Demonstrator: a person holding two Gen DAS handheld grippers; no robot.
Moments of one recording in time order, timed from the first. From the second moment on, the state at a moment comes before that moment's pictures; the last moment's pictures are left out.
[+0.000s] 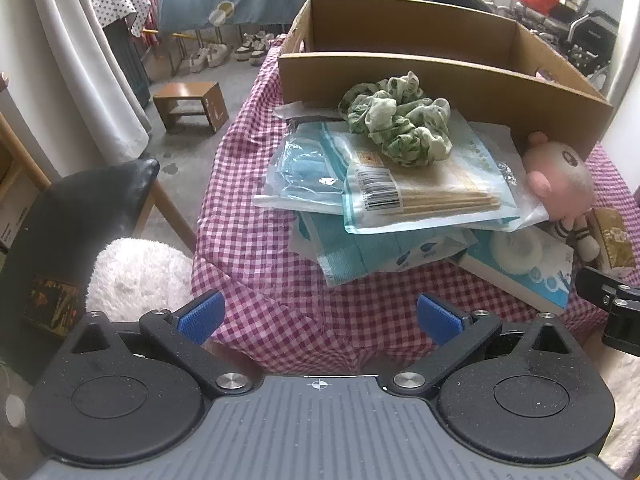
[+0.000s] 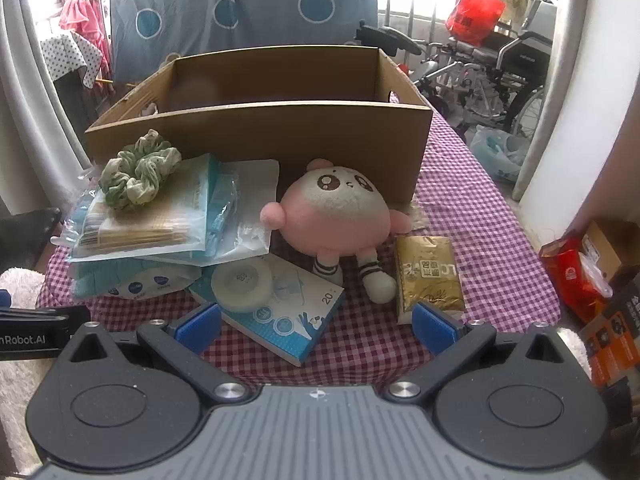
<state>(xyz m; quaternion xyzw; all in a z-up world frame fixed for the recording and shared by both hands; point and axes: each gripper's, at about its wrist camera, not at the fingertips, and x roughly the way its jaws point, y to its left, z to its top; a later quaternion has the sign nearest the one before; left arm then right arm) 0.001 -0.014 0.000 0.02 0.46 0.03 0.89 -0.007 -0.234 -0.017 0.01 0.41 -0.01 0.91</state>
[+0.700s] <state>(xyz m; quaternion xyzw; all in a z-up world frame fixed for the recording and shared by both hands) 0.001 -0.015 -0.003 0.03 0.47 0.03 0.88 -0.006 -0.231 -0.015 0.00 0.40 -0.01 0.92</state>
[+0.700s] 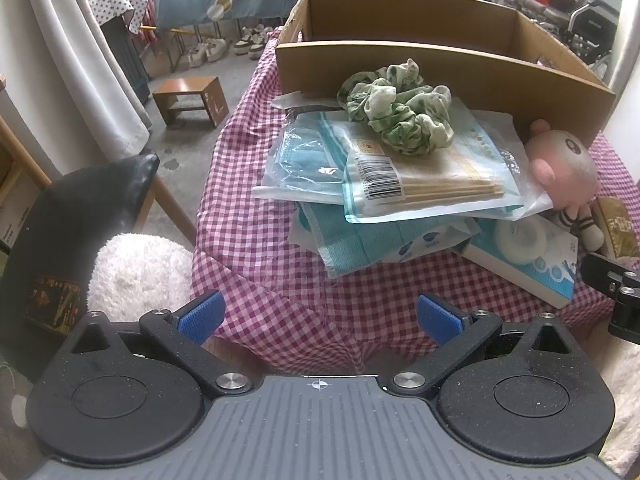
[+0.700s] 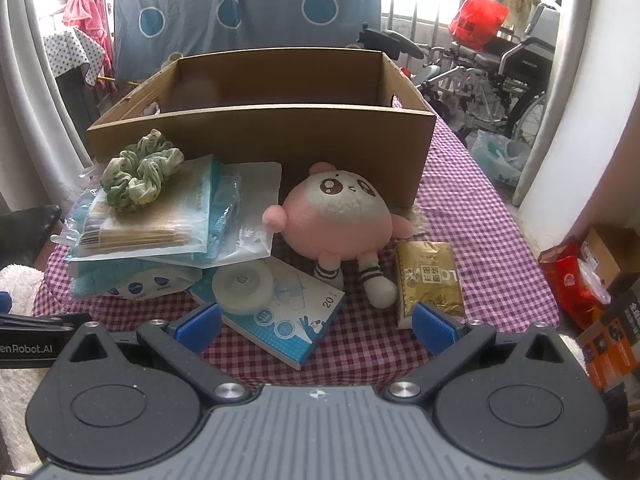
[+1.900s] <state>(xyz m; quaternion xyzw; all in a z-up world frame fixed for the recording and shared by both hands) 0.005 -0.011 -0.005 0.02 0.48 0.03 0.88 -0.004 -0.226 -0.015 0.00 0.40 0.00 0.92</state>
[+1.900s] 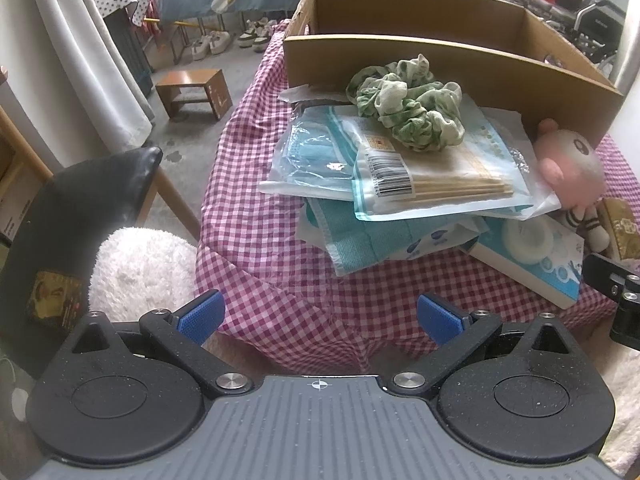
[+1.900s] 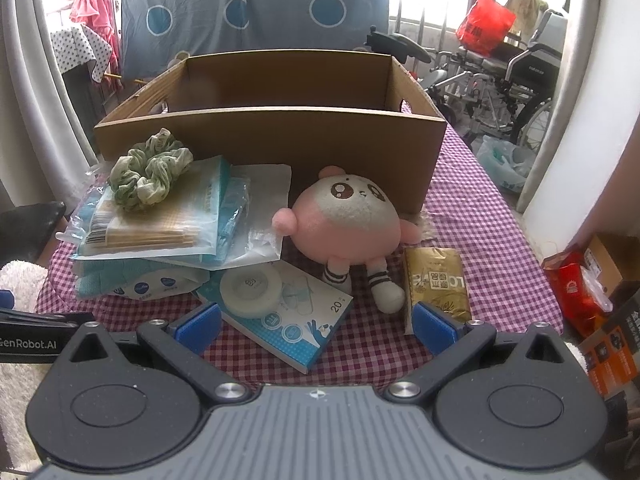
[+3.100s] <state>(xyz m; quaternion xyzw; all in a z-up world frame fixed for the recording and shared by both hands) 0.034 0.034 0.028 -0.06 0.34 -0.11 0.93 0.029 -0.254 0.025 0.09 0.26 0.10 0.96</state>
